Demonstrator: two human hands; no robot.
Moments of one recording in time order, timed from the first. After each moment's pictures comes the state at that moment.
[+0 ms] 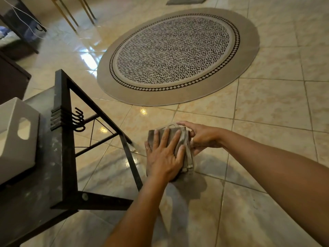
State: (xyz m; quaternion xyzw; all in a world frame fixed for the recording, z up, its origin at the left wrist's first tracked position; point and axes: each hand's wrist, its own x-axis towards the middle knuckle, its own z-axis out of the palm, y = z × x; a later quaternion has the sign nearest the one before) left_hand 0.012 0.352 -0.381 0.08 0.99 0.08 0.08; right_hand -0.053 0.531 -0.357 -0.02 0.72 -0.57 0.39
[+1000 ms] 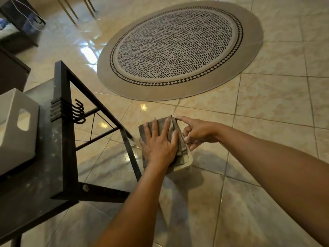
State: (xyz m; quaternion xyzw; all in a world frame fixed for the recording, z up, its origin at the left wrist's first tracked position) left_hand -0.008 0.351 -0.383 -0.03 0.98 0.15 0.09; right_hand -0.053 0.520 -0.353 -0.03 0.73 -0.56 0.39
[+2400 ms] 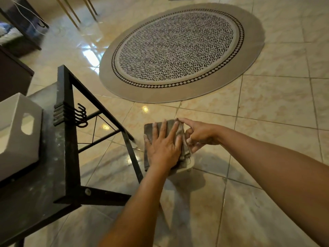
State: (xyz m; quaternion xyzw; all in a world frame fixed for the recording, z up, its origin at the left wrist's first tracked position) left_hand -0.008 0.353 -0.380 0.04 0.99 0.09 0.09; right_hand -0.052 0.517 -0.348 -0.01 0.75 -0.54 0.39
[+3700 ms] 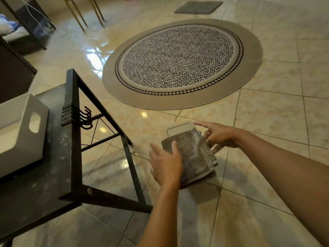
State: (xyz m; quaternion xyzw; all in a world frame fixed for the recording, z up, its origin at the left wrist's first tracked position) left_hand 0.026 0.393 -0.368 -0.28 0.89 0.35 0.05; right_hand -0.058 0.574 -0.337 0.04 0.79 -0.49 0.36
